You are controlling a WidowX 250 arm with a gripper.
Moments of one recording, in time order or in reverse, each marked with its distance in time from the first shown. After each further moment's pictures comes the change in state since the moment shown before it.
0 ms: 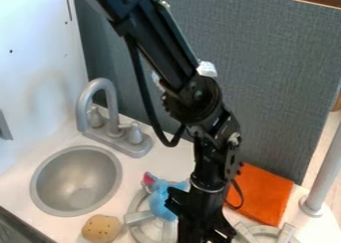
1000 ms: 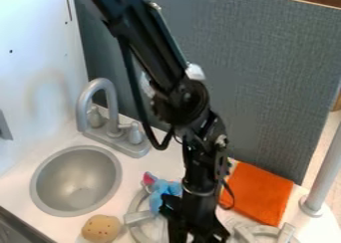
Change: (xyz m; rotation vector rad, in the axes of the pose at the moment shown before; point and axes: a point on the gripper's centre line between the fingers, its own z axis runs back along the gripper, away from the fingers) arm 0.002 0.004 -0.006 -0.065 -0.041 0.058
